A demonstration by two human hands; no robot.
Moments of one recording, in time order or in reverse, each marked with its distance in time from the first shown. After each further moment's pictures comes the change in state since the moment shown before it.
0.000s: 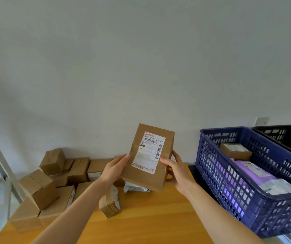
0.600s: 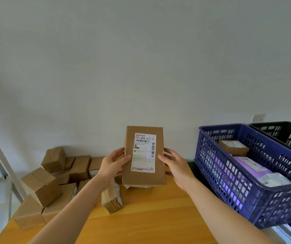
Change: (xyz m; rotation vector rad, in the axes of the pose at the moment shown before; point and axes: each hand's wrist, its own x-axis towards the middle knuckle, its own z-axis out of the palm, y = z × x) left_hand -0.007 0.002 -0.017 0.002 0.042 0.112; right_hand -0.017 0.000 0.017 -0.115 0.005 -0.112
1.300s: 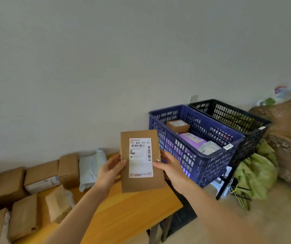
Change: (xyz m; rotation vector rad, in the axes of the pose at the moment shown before) left_hand 0.012 -0.042 0.117 -0.118 -0.344 -0.130; right_hand -0.053 0.022 -0.099 -0.070 0.337 0.039
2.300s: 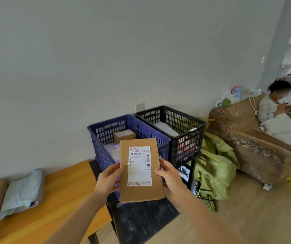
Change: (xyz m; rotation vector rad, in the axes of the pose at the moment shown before) left_hand -0.043 -0.005 0.373 0.113 -0.006 -0.022; right_hand -0.053 -0.004 -0.360 0.079 0.144 0.005
